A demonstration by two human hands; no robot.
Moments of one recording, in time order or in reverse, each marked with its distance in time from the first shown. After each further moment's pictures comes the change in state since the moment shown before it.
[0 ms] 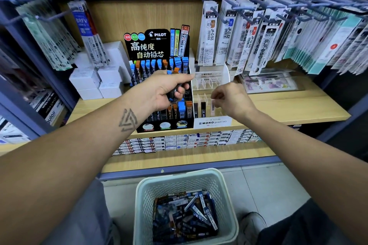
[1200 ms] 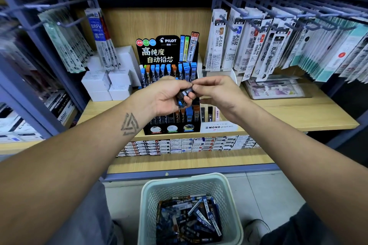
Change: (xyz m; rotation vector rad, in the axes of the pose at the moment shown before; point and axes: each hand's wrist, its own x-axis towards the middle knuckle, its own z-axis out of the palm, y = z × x) left_hand -0.016 0.002 -0.010 -0.161 -0.136 -0.058; right_hand 0.002 -0.074 -0.004 1.011 -0.149 0.191
